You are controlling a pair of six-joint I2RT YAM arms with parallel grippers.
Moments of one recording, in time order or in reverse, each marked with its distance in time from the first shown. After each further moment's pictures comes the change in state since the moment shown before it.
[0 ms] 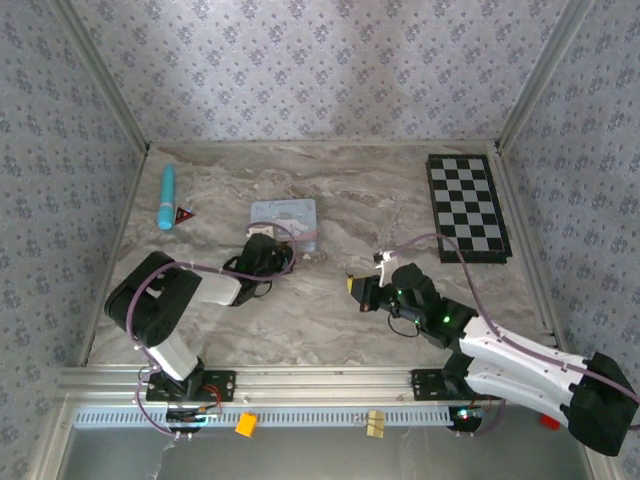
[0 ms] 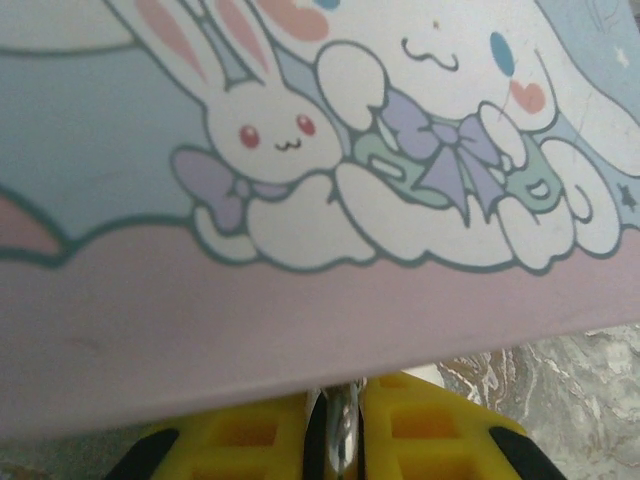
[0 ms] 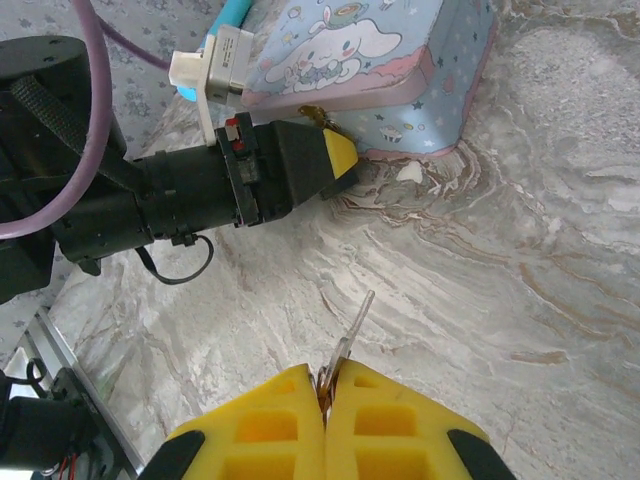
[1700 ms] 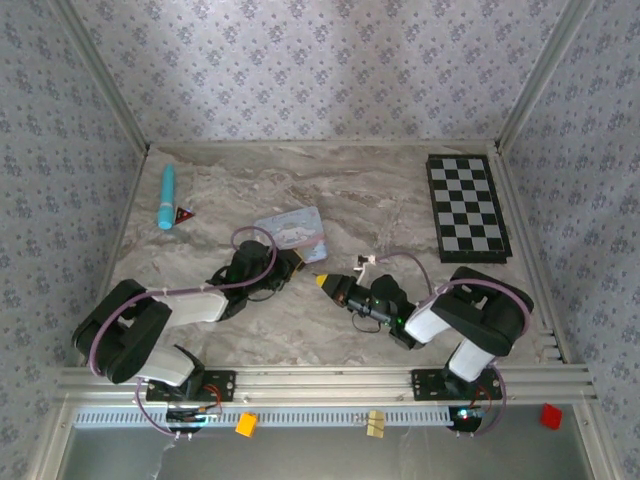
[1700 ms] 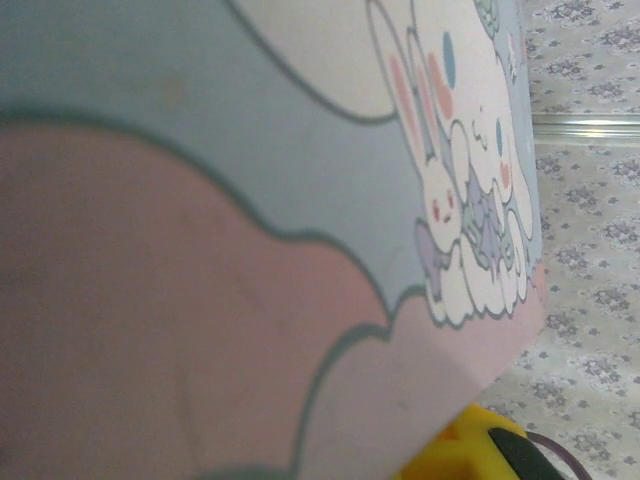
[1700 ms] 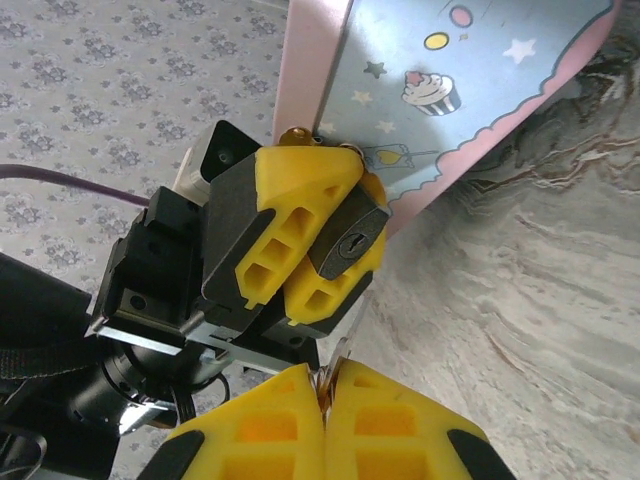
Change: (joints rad) left arm -0.056 -0.224 -0.101 0.037 0.188 -0.700; right arm 0.045 0.795 -0.130 1.213 -0.066 0.617
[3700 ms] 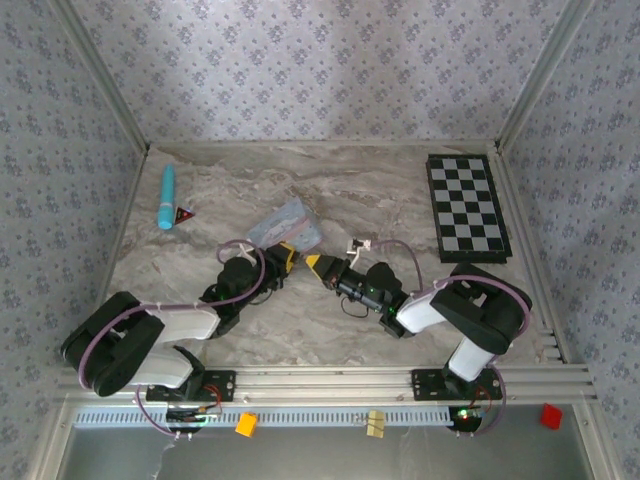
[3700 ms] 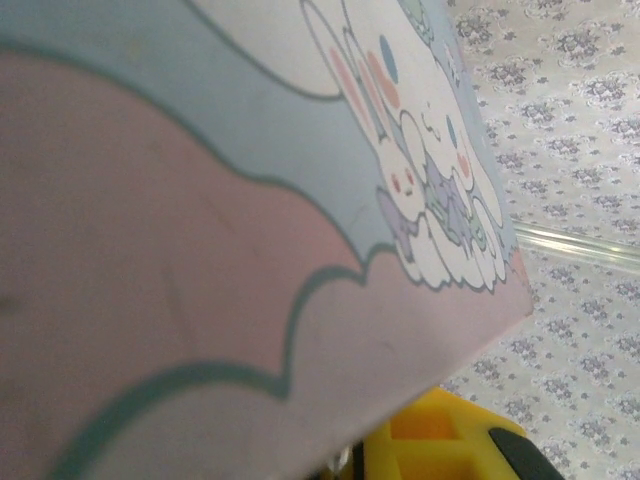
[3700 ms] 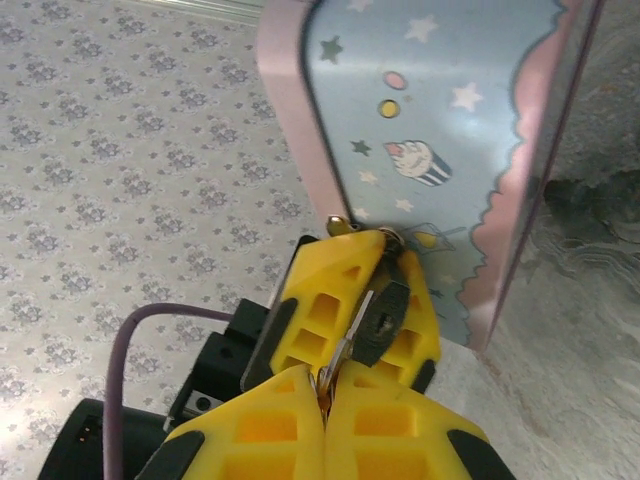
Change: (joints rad) left arm -0.037 -0.081 -0.162 0.350 -0.177 -0.305; right arm -0.024 0.008 0.130 0.029 0.002 0.082
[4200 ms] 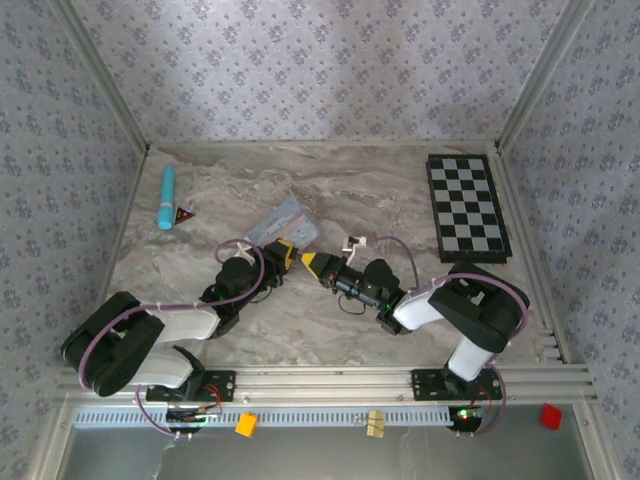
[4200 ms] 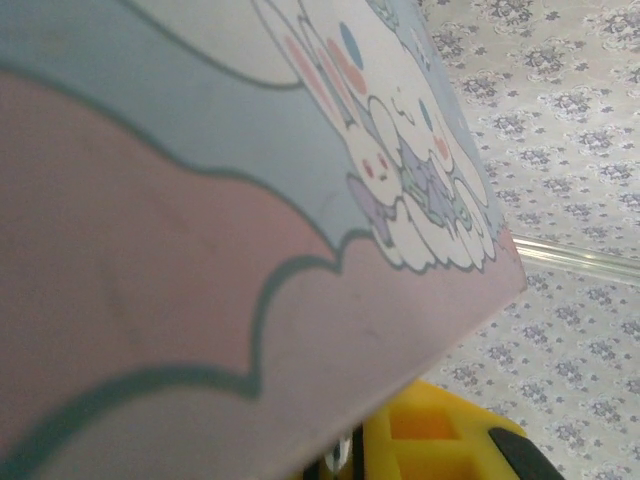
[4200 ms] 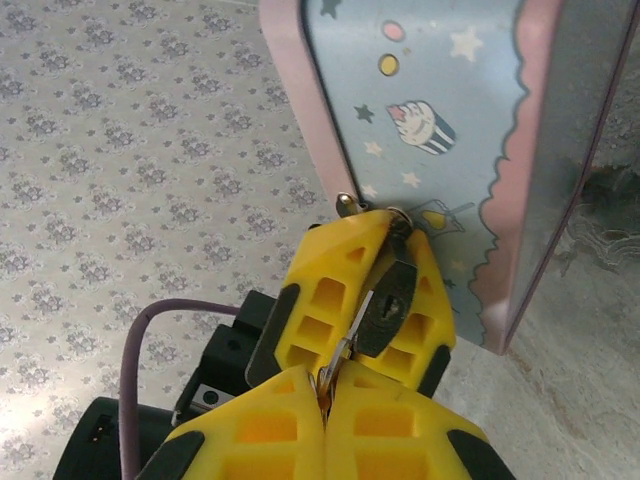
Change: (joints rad) left arm 0.004 0.000 0.000 0.044 -0.019 -0.010; right arm -0.004 0.018 0.031 0.000 -0.042 0.022
